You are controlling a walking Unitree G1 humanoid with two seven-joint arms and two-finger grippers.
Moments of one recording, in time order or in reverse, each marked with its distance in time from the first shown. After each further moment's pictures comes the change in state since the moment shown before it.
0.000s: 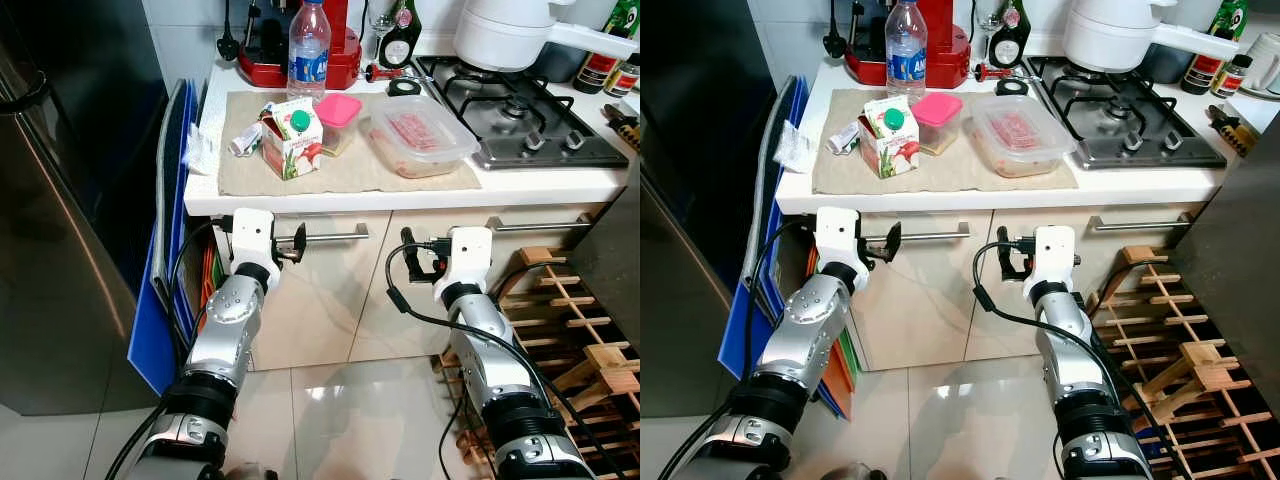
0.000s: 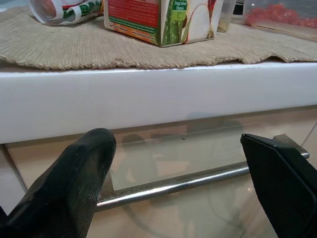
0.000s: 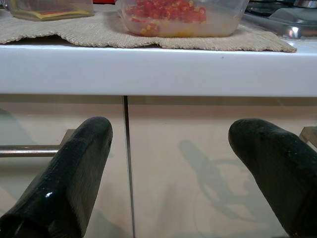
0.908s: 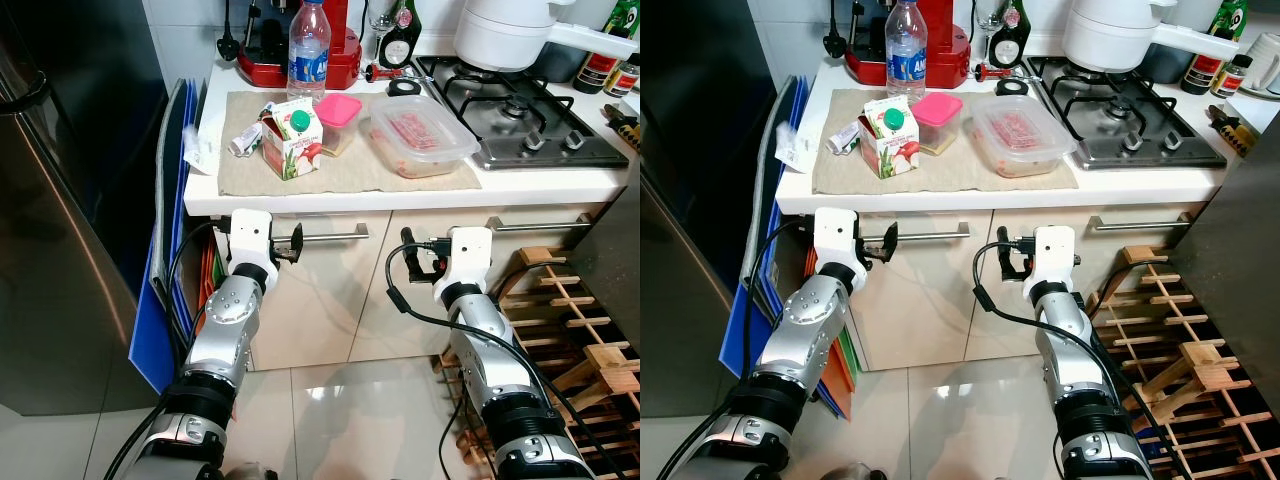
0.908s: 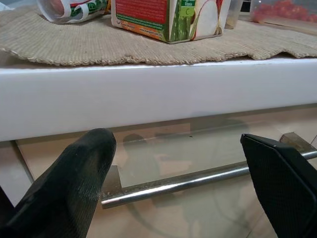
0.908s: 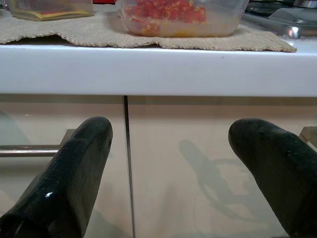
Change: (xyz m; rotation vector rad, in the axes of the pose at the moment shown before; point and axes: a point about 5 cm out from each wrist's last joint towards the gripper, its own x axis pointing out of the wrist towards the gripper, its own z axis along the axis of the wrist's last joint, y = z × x) left arm 0.000 0.003 -0.001 0.011 0.005 0.023; right arm 0.000 0.000 0.000 0.000 0.000 0.000
